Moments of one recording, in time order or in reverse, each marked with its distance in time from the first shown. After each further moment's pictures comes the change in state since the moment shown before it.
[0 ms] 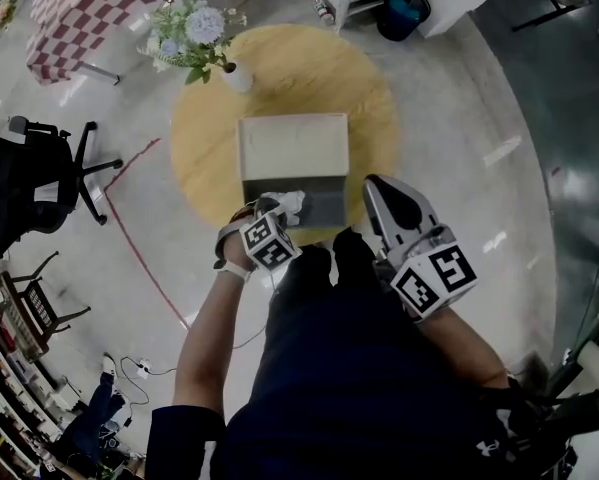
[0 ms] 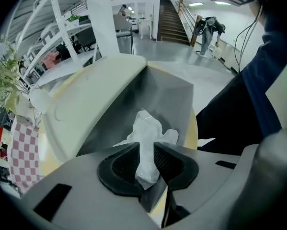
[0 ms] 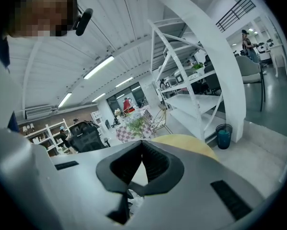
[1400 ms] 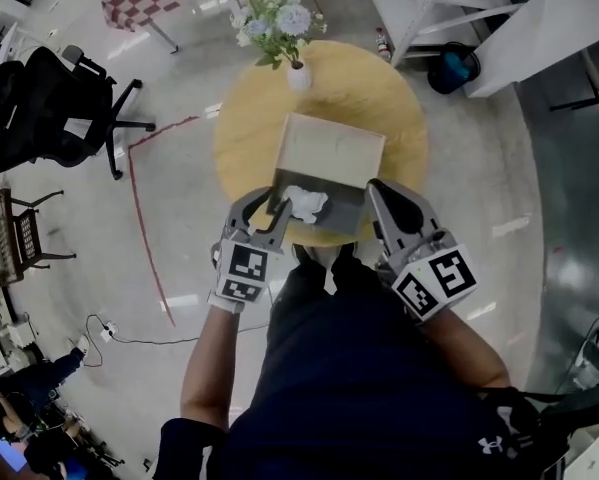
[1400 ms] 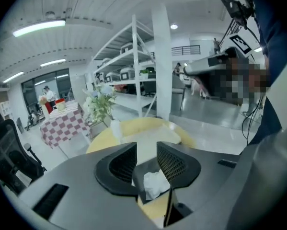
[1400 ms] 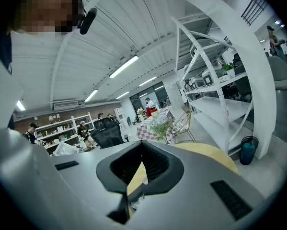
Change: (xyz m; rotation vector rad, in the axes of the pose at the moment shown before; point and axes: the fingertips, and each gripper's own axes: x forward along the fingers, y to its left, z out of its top) left arm -0.201 0.039 0.032 -0.517 -0.599 0.456; right arm 0.009 0.064 0.022 -0.143 0.000 0.276
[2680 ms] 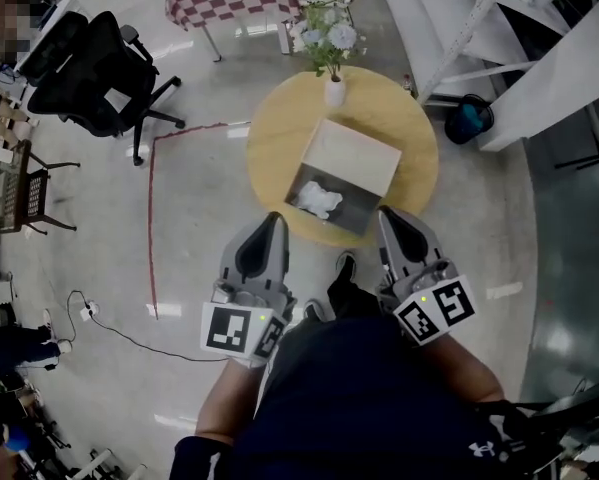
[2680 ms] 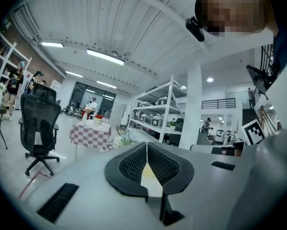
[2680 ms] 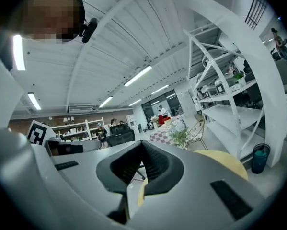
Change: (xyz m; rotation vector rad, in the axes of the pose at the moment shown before) left arm -0.193 -0.045 0.086 -0.450 -0.545 0.333; right arm -0.077 0.082 0.010 -0.062 -0.106 0.132
